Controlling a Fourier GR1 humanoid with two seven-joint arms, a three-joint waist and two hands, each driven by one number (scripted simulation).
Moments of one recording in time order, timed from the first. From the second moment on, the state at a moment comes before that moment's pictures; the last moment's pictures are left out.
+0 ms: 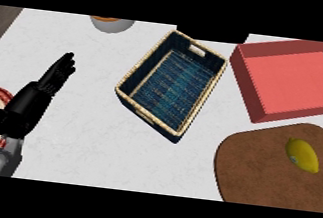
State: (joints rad) left arm -0.14 0.43 -0.16 -1.58 0.16 0.01 -0.03; right arm -0.02 -0.99 -0.14 -1.70 0.15 0.34 -0.30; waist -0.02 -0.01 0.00
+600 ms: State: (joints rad) left arm -0.16 0.38 -0.14 -1.58 0.13 -0.01 -0.02; right arm 0.06 -1.18 -0.29 -1.65 0.14 0.70 -0.35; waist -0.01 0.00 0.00
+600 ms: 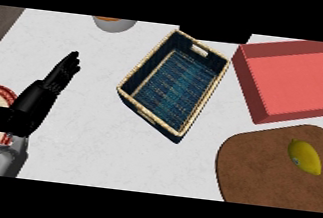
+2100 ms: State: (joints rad) left arm -0.14 0.29 -0.05 -1.60 0.03 -0.11 0.00; right arm -0.08 -0.74 -0.15 -1.32 0.58 0.43 -0.58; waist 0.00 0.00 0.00
